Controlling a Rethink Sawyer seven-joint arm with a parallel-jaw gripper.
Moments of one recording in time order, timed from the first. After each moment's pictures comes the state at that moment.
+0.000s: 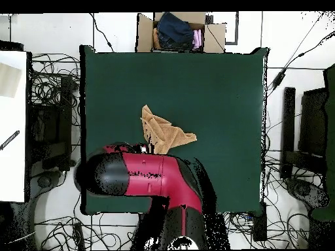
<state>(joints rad) -0.04 -1.04 -0.02 1.88 0.00 0.66 1.57</state>
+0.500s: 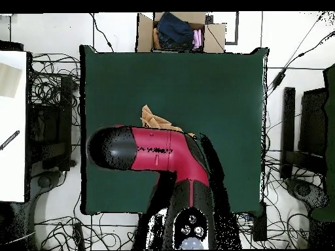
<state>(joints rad) -0.06 -0.95 -0.02 1.73 0.00 0.77 1.57</state>
